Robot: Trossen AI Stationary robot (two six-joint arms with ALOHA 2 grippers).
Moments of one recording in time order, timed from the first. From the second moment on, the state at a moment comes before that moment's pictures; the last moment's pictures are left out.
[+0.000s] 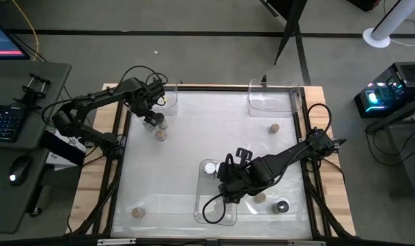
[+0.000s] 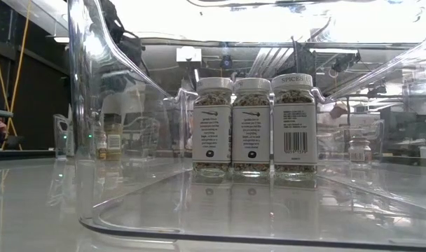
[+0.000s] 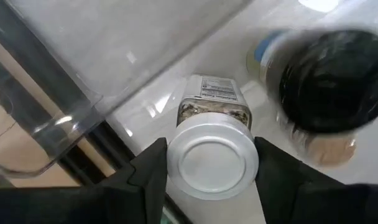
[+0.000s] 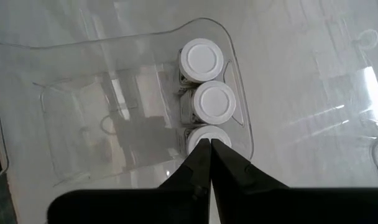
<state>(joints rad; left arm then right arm) 0.70 1.41 1.03 -1.28 -0.12 -0.26 0.49 1.97 2.05 -1.43 0.39 0.70</state>
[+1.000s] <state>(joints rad) -0.22 1.25 1.22 -0.77 -0.09 -0.76 0.47 1.63 2.05 -1.57 0.77 0.90</state>
